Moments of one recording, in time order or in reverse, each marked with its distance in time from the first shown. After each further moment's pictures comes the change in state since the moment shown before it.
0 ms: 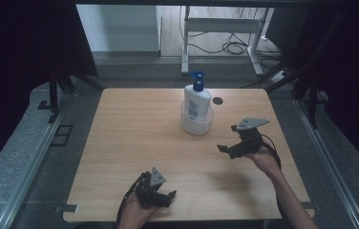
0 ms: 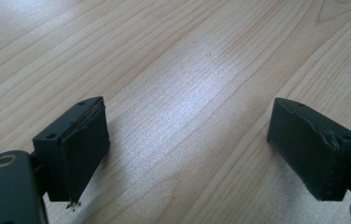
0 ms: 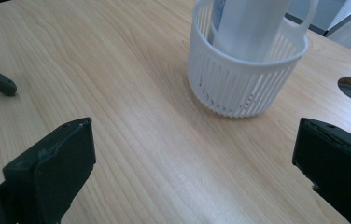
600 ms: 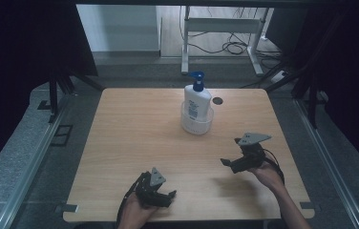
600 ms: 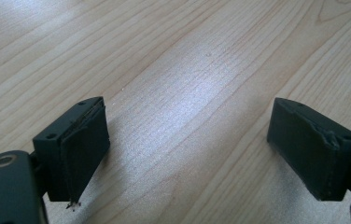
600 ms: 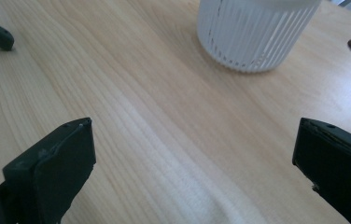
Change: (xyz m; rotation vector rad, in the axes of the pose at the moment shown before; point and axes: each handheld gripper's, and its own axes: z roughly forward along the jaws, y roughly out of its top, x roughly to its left) left arm 0.000 0.000 0.000 -0.002 0.001 -0.004; right arm 0.022 -0.039 -0.005 0.043 -0.032 -0.010
